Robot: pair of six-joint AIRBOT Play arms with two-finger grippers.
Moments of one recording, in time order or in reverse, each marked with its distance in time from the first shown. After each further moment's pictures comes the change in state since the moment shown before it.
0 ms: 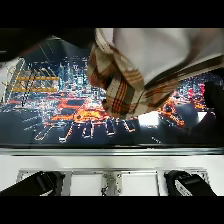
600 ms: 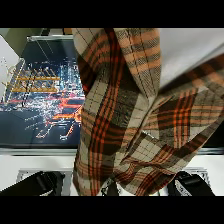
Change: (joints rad) left arm 0.055 -0.072 0.121 0.012 0.227 -0.008; right arm -0.002 0.032 0.043 0.014 -0.130 0.048
